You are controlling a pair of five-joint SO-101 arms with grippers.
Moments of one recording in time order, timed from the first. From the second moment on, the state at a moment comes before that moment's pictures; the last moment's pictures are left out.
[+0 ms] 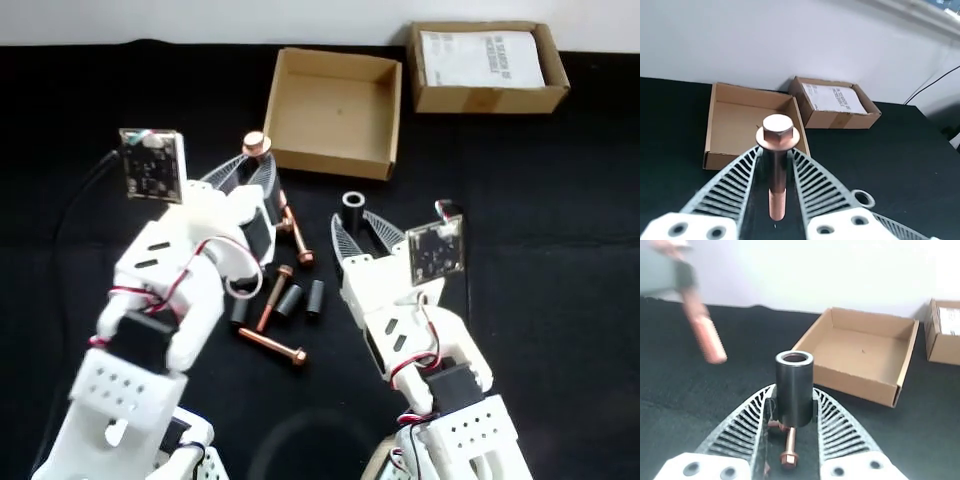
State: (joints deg) left arm 16.1 -58.3 52.0 24.7 21.8; right arm -27.8 -76.2 78.7 15.6 -6.5
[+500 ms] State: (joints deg) left arm 22.8 -46.0 49.8 11.5 20.3; right arm -33.1 -76.3 93.2 -0.9 -6.5
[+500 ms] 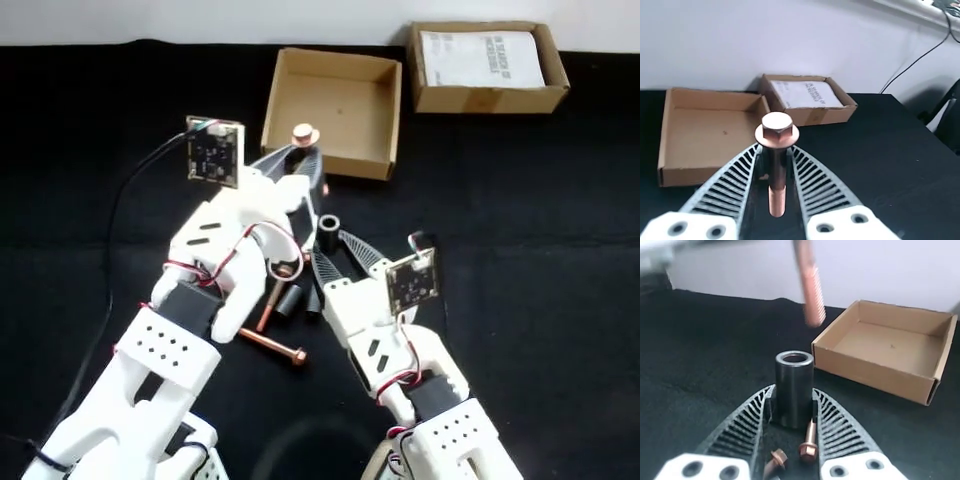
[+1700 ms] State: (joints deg) left arm 30.8 -60.4 50.9 24.4 13.4; right arm -30.9 -76.3 95.6 -1.3 -6.5
